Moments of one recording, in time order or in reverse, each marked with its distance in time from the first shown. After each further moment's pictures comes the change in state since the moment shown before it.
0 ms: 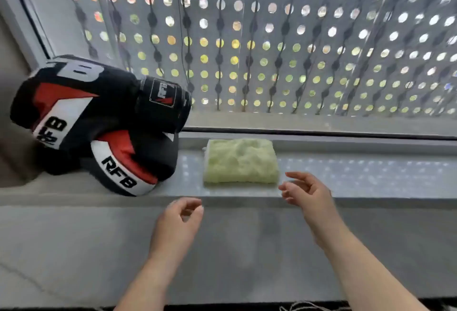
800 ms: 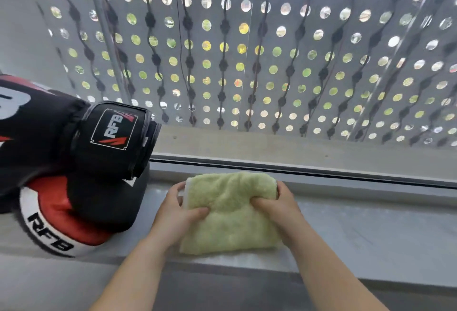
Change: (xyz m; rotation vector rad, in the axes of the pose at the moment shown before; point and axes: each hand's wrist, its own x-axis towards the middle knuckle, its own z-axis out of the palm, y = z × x) left_hand 0.126 0.034 0.059 -0.180 -0.103 -0.207; right_hand 0.142 0.017 0.017 -0.105 -0.175 0.252
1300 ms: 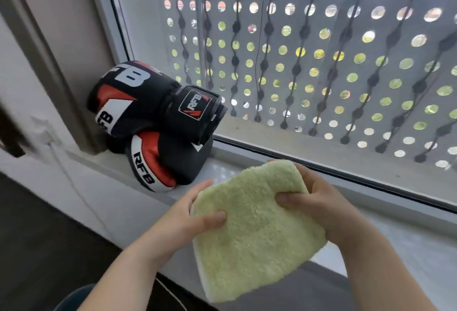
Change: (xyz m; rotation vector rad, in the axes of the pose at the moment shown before) left_hand -0.119 0.008 -0.035 -0.109 -0.071 0.041; right_hand -0.041 -0.046 -0.018 0.158 -0.859 -0.302
